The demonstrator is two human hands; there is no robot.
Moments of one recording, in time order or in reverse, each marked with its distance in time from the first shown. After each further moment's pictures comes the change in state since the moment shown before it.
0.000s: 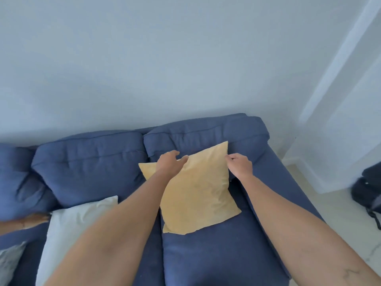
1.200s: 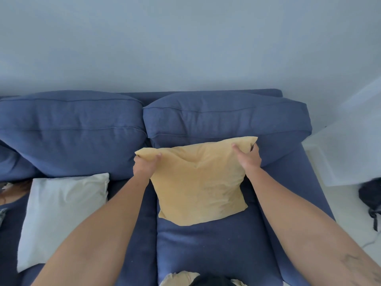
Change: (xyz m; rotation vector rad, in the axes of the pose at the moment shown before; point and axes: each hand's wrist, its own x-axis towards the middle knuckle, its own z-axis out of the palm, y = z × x) left_hand 0.124 -0.158 0.059 -0.499 0.024 -0.822; right_hand 0.142 -0.004 0.099 0.167 -0.024 0.426
